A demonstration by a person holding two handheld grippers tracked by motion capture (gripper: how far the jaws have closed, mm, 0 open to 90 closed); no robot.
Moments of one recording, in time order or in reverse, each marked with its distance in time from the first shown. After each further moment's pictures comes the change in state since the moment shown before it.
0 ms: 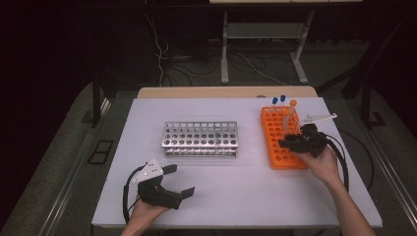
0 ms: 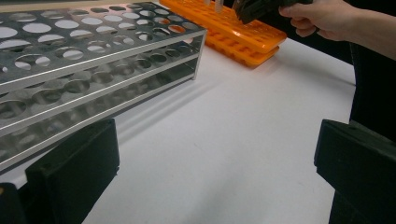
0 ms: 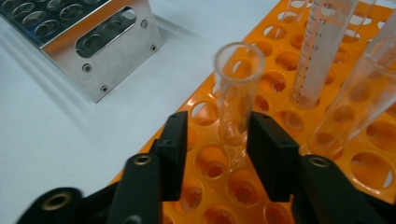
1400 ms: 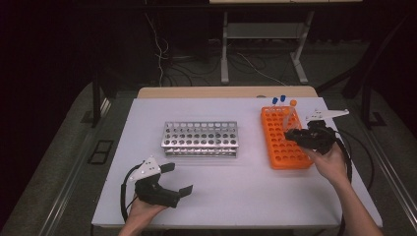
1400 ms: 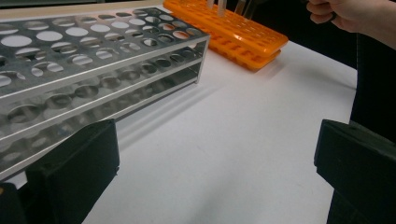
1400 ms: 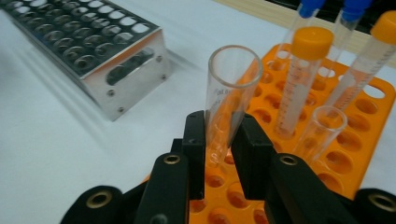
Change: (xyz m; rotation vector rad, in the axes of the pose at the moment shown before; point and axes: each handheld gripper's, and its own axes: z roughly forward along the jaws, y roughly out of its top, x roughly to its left) left arm 0.001 0.007 -0.007 -0.002 0.010 -0.004; right arm 0.013 0.016 -0.034 -0.078 -0.034 -0.069
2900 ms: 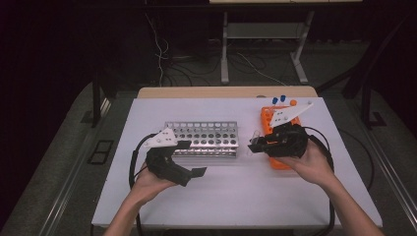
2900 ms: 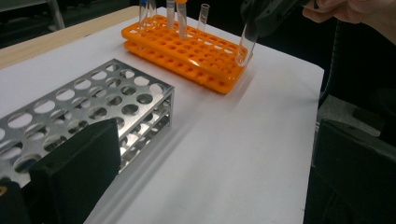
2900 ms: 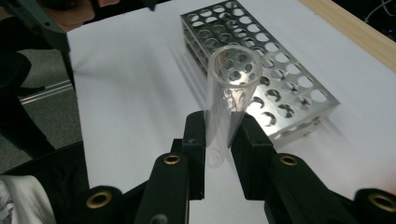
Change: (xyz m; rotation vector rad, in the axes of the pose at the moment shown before) left arm -0.009 0.092 0.020 0.108 -0.136 0.132; right arm 0.112 0.068 -0.012 0.077 0.330 -0.280
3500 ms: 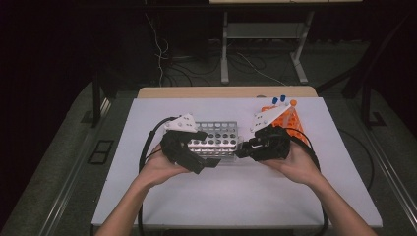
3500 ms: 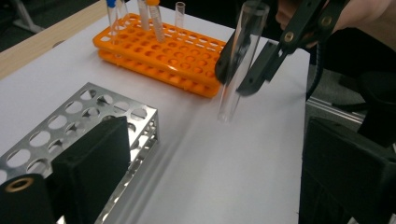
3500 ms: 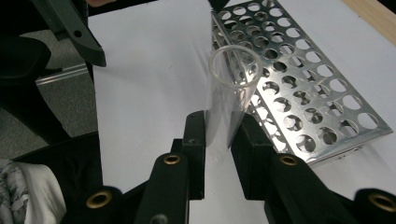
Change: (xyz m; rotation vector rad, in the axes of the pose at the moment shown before) left arm -0.001 0.048 0.023 0.110 -0.080 0.096; right arm 0.016 0.019 0.028 0.052 0.070 -0.073
